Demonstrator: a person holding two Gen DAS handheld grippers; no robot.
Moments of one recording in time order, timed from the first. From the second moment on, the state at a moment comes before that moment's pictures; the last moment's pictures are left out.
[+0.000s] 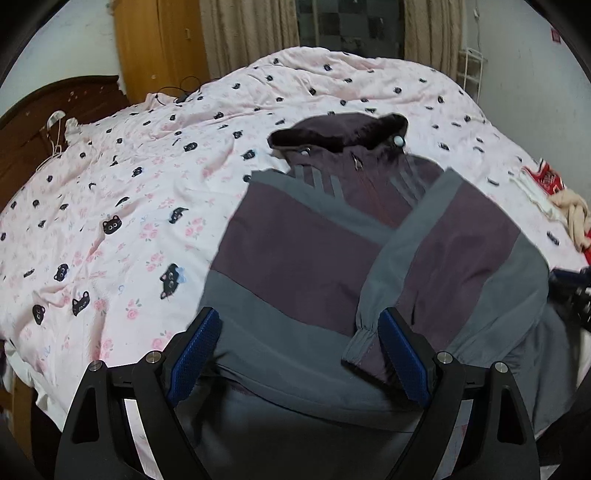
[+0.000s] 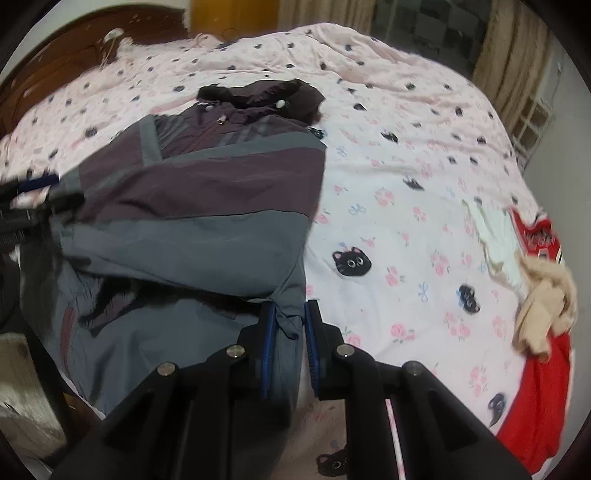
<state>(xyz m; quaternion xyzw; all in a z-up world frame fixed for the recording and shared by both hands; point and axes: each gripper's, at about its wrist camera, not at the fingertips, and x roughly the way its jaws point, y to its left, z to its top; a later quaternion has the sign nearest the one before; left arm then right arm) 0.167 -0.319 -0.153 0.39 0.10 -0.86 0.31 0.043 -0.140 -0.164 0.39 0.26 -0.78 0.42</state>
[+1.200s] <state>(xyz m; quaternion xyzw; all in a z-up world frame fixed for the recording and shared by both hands) 0.170 -0.302 -0.140 0.37 0.08 -0.87 0.31 0.069 -0.167 -0.099 0.39 0.12 -0.74 0.53</state>
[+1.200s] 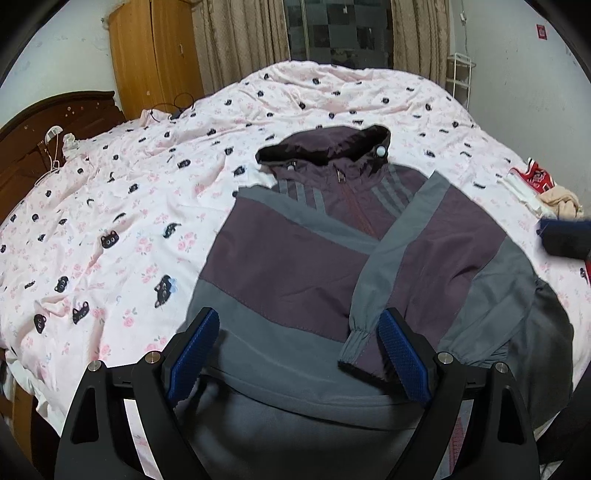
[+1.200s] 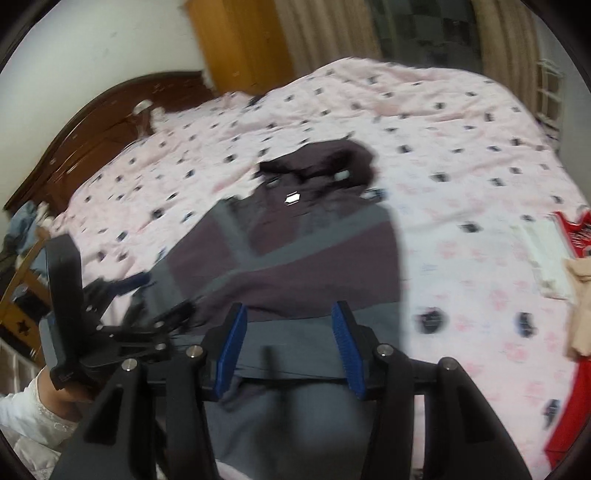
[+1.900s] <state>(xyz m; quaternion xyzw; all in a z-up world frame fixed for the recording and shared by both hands) 0.159 -0.300 -0.162 0.41 0.07 -0.86 0.30 0.124 -0.199 -0.171 0.44 0.20 -0.67 0.57</state>
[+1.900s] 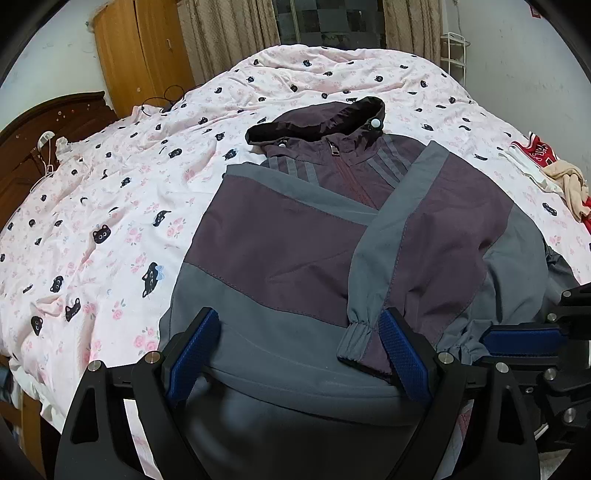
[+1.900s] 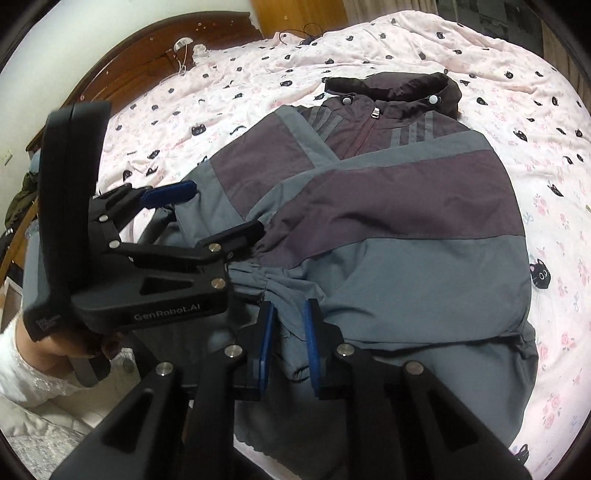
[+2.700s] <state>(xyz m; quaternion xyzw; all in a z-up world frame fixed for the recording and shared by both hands) 0.183 -0.383 -0.117 0.33 0.11 -0.87 0.34 0.016 -0.170 -0.101 0.42 0.09 -0.73 0.53</state>
